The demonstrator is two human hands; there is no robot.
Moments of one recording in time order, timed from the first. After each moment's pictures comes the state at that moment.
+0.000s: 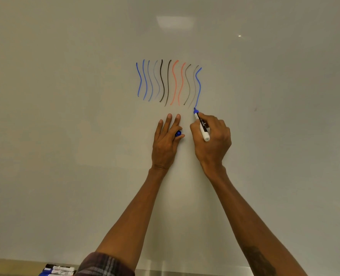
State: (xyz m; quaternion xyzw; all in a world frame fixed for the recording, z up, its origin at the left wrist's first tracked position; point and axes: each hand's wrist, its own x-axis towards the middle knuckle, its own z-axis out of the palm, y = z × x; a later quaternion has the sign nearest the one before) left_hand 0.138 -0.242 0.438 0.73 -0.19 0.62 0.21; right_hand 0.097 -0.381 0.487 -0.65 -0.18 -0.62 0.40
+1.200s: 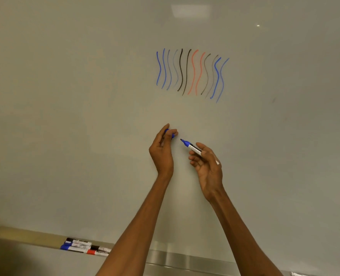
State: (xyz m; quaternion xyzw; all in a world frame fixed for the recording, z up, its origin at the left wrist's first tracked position) left_hand 0.059 -0.240 0.412 0.51 -0.03 0.46 0.73; right_hand 0.060 -0.367 0.388 -0.42 -0.22 -0.01 0.88
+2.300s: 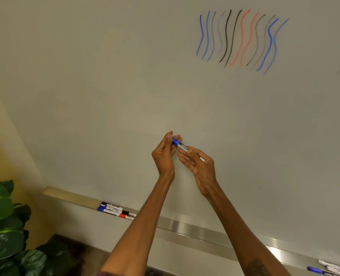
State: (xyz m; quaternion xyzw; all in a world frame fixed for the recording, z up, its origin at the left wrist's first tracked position) left_hand 0.014 -0.162 0.325 0.45 0.06 0.40 0.80; right_hand 0.027 -0.272 0.319 -0.47 -0.18 0.14 0.85
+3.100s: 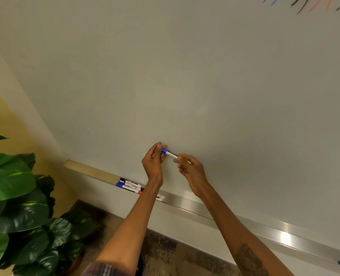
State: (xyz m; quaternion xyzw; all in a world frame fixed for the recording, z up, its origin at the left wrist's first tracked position) left_hand -0.008 -0.045 0.194 0.47 0.22 0.39 0.76; right_hand 0.030 -0.171 0.202 -0.56 -0.06 0.25 0.79
